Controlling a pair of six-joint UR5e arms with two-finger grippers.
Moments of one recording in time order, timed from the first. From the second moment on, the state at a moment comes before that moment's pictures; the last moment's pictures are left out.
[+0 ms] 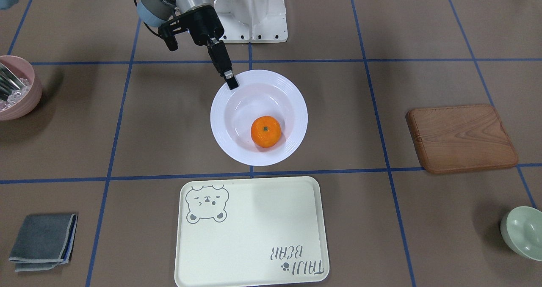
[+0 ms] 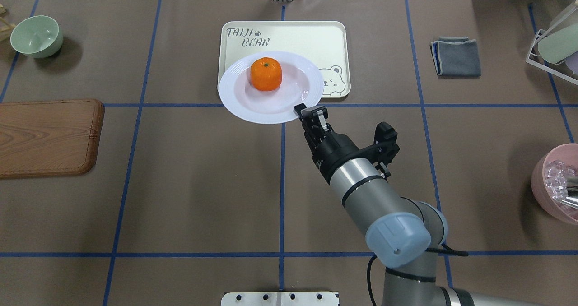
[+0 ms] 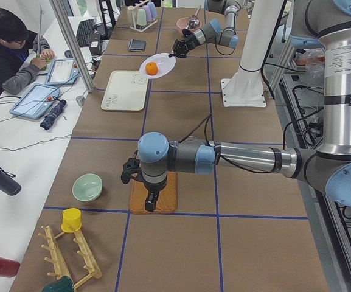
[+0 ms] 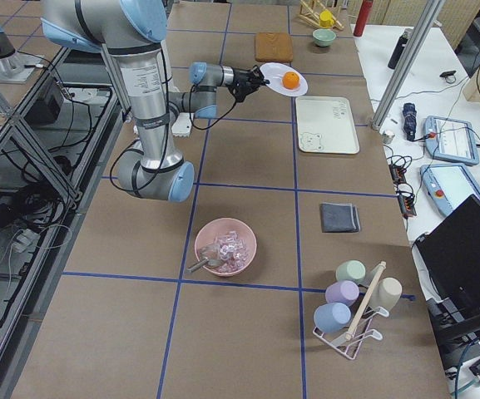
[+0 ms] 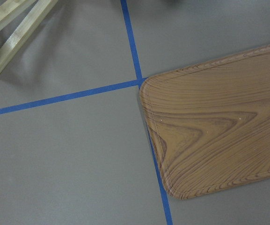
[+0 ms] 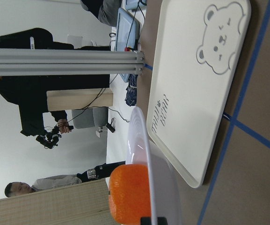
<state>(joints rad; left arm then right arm) -1.58 -1.47 -1.78 -1.55 -2.34 0.15 0.28 -1.12 1.81 -0.73 0.83 2.34</state>
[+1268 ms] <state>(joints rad) -1.58 -1.48 -1.78 -1.56 -2.36 0.12 0.48 -0.61 1.07 -1.06 0.93 2.64</state>
